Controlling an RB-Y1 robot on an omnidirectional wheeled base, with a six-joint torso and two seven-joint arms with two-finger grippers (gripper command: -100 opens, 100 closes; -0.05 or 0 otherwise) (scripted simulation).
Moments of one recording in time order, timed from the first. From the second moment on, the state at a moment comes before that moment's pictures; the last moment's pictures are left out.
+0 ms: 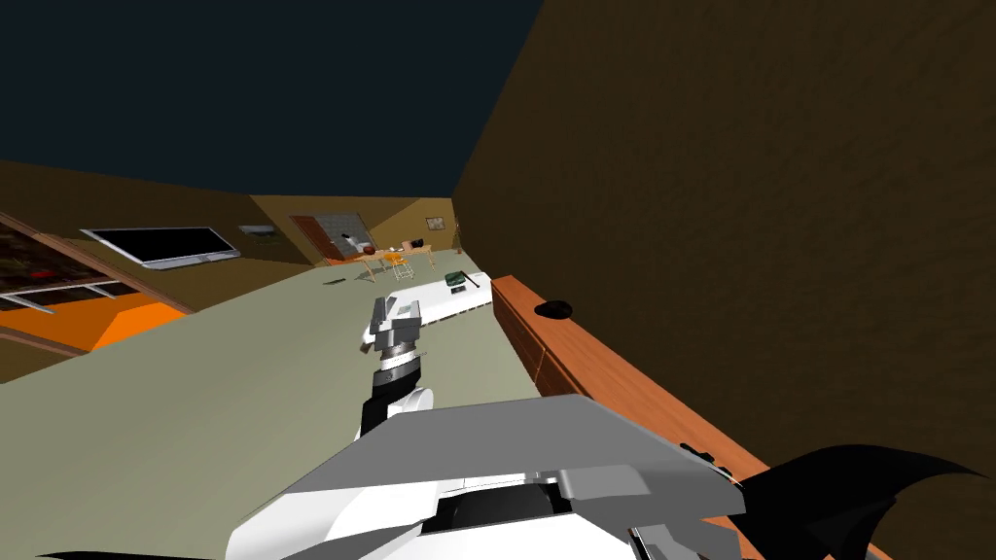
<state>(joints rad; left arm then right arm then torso) 0.50 -0.05 -0.07 -2.23 0.09 -0.55 0.13 0.49 -0.95 0.87 -0.80 -0.06 -0.30 0.52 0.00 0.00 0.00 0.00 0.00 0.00</state>
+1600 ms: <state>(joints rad) 0.50 -0.05 -0.07 -2.23 0.09 -0.55 0.13 0.39 -0.95 0.98 -0.64 -0.02 -0.19 0.66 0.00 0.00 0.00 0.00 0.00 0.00</state>
